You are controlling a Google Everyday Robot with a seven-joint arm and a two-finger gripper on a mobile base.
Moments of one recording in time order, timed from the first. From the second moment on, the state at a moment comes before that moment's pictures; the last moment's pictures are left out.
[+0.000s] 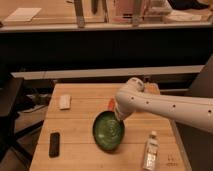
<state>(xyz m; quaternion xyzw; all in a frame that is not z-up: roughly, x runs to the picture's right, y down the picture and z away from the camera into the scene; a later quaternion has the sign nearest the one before) 0.087 0.159 0.762 -0.12 -0.26 -0.82 0.49</state>
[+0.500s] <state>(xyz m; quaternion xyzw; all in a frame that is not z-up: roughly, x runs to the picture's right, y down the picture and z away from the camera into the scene) 0.091 0.151 0.761 -0.12 -0.26 -0.82 0.49</state>
